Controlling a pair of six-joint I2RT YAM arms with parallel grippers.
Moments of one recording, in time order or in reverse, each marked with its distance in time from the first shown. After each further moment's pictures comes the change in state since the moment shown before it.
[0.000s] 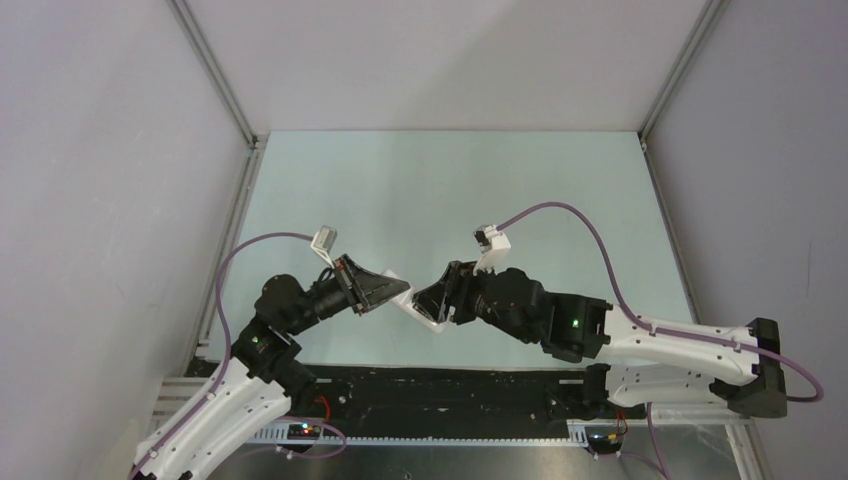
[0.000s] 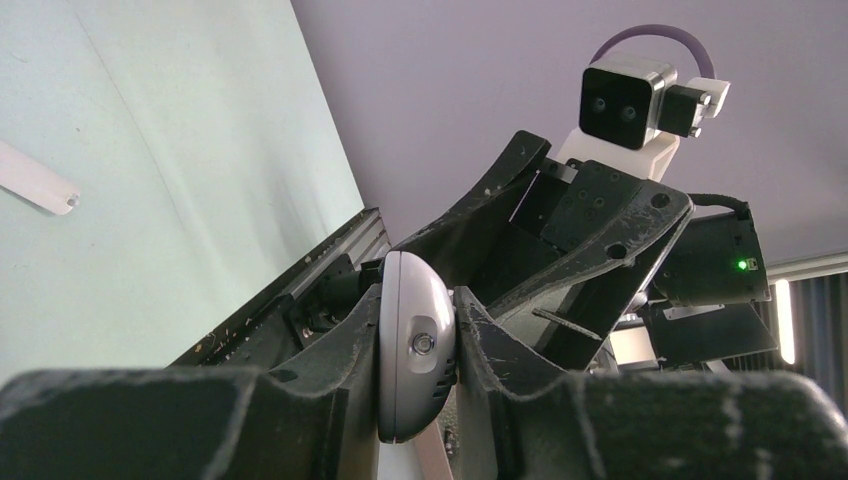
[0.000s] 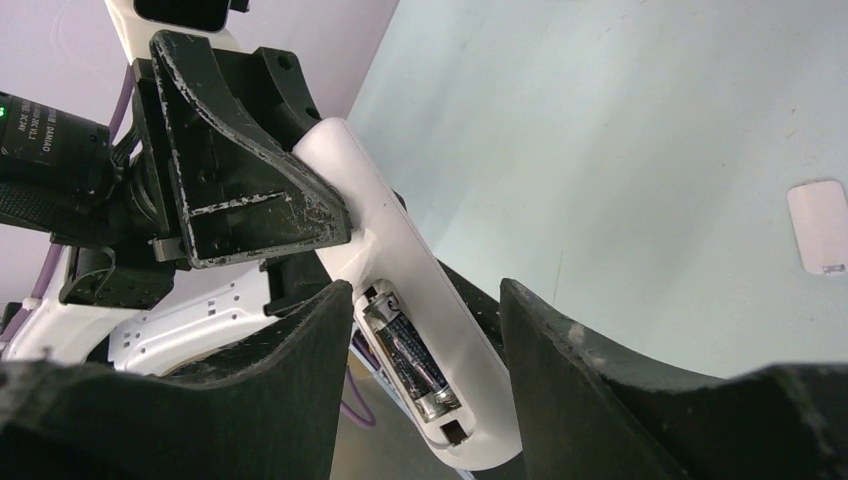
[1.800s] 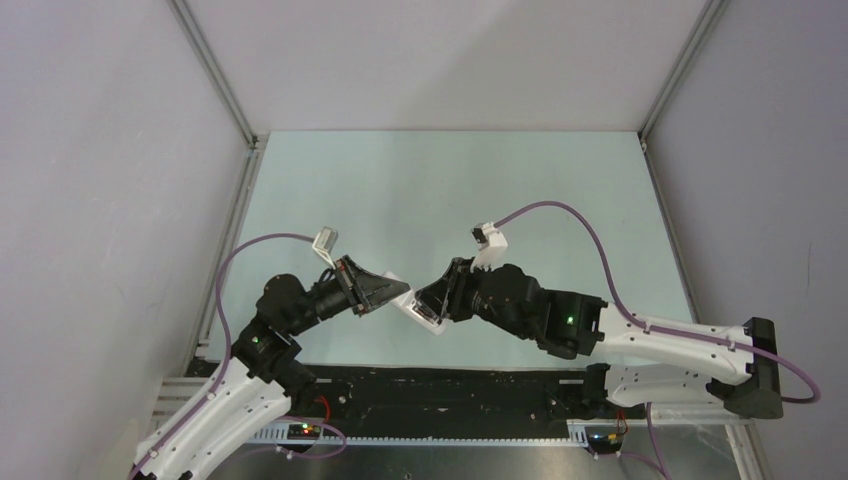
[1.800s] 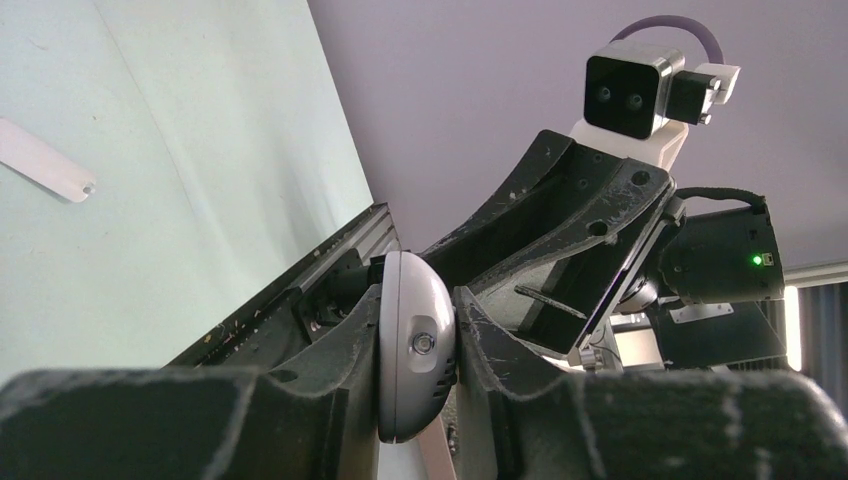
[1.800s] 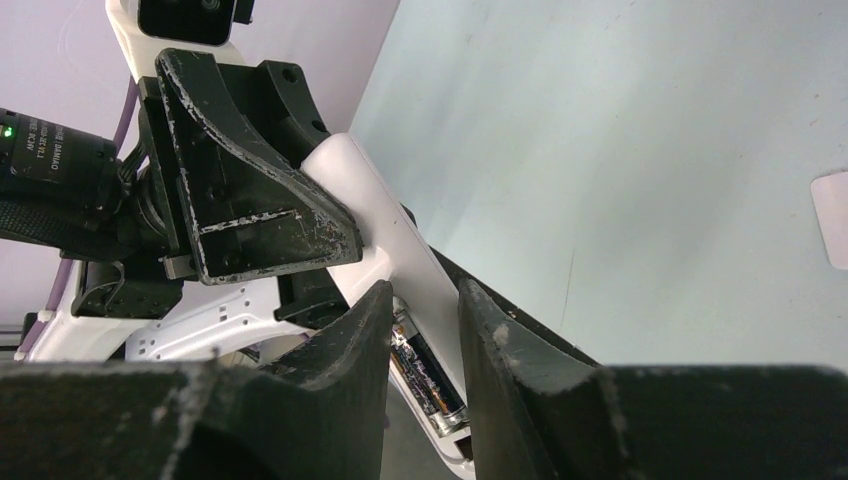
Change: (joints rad) left arm 0.000 0.000 0.000 -0.024 -0.001 0.003; right arm -0.024 0.027 0.001 0.016 -0.039 0.041
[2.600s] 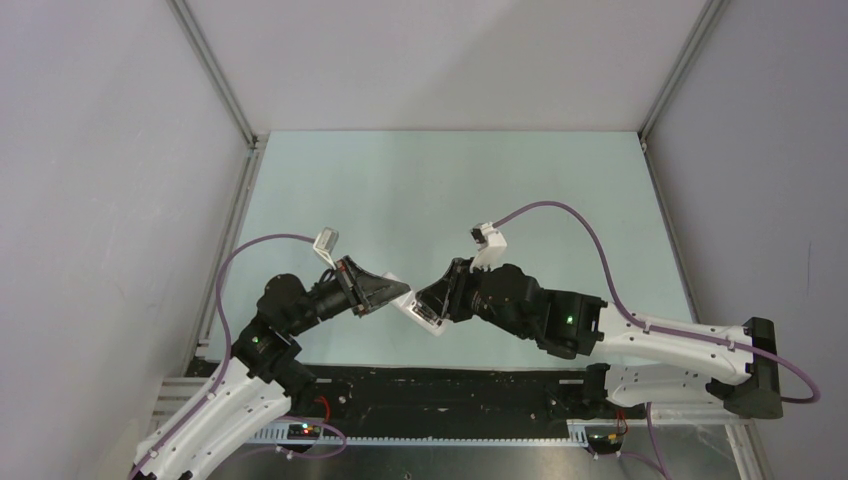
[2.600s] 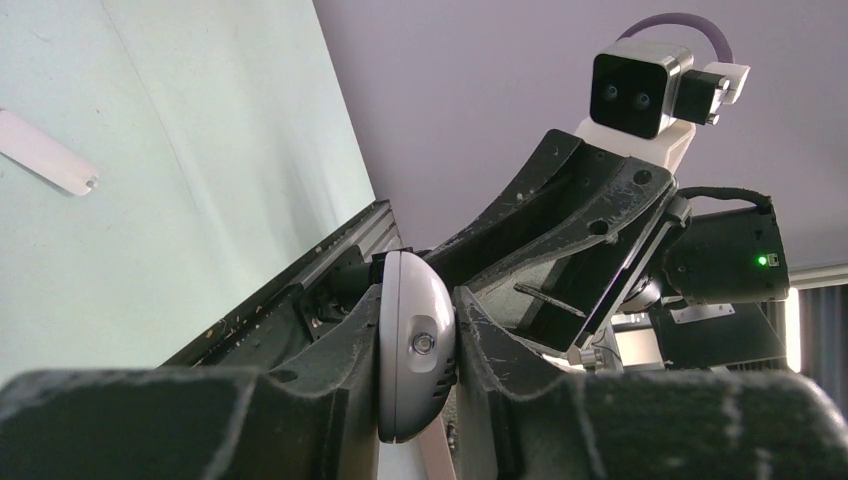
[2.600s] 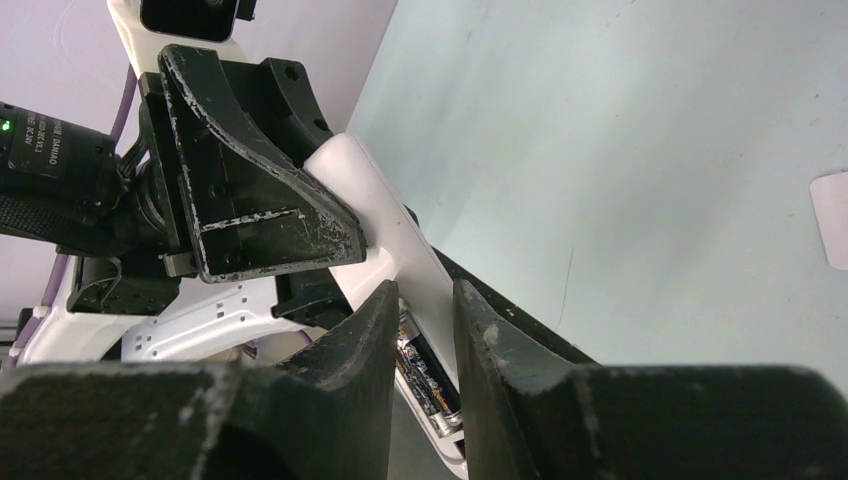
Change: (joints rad) left arm 0.000 0.000 0.000 -0.013 -0.002 -0.001; right arm -0.002 0.003 0.000 -0.001 -0.013 -0.006
